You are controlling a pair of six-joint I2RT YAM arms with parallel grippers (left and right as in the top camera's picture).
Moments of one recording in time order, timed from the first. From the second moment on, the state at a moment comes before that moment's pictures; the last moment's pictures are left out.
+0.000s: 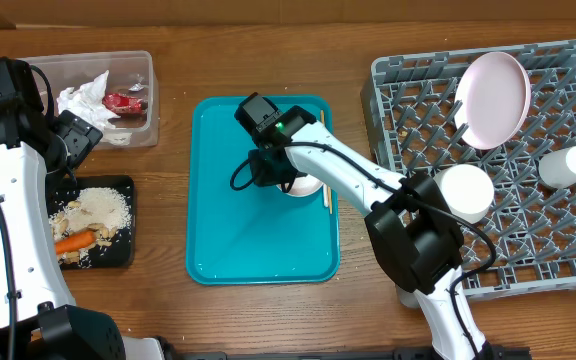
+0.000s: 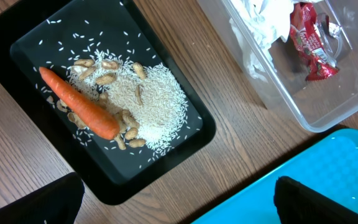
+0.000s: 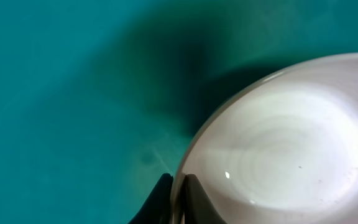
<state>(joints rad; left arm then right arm) 0.34 1.60 1.60 -1.26 -0.13 -0.68 0.71 2.26 1.85 -0.99 -0.04 0.52</state>
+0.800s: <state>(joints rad) 0.34 1.60 1.60 -1.26 -0.13 -0.68 0.51 1.68 1.97 -1.38 -0.06 0.59</state>
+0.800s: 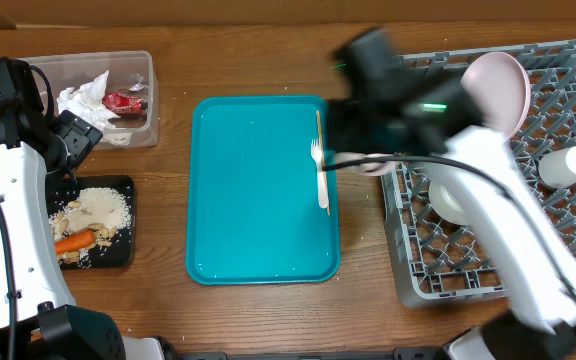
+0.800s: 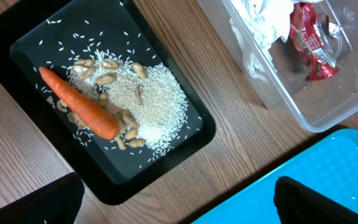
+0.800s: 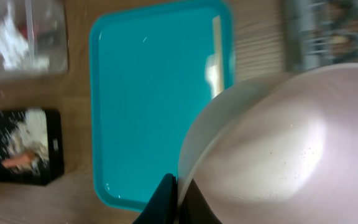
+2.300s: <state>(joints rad) 0.34 1.60 1.60 -1.26 -0.13 -0.68 -0.84 1.58 1.20 -1.07 -1.33 -0.45</state>
